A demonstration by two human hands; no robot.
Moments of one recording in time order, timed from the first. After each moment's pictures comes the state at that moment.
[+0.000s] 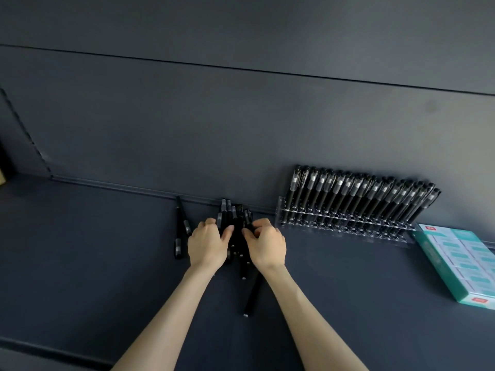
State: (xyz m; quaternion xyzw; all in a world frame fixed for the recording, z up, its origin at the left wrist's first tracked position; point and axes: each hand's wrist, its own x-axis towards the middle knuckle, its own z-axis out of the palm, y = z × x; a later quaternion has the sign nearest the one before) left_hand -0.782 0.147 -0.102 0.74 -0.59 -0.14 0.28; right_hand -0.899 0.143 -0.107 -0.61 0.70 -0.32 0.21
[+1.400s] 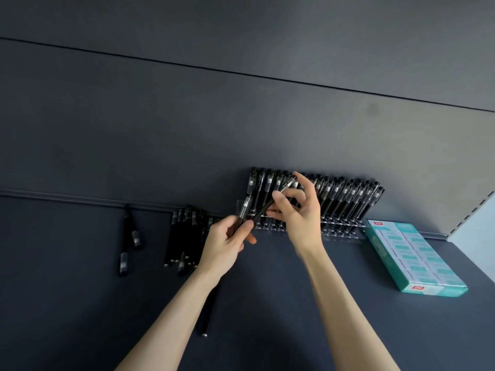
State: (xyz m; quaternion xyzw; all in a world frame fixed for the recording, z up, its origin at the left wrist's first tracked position) left_hand -0.868 0.156 -0.073 0.43 -0.55 -0.52 0.50; right_hand -1.012 0.147 -0.035 -0.49 0.46 -0.66 0.33
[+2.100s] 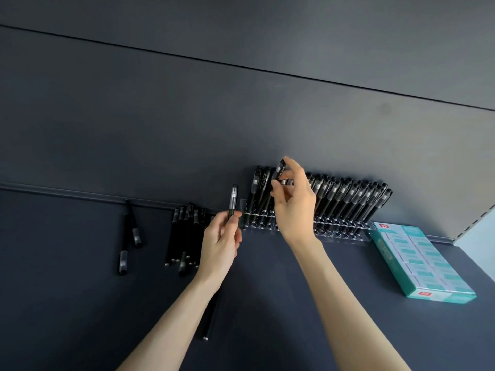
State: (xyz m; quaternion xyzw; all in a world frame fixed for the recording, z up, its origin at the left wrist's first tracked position) left_hand -0.869 0.157 -0.077 0.44 -0.45 -0.53 0.57; right_hand -1.002 0.120 -0.036 -0.63 0.52 -0.57 0.05
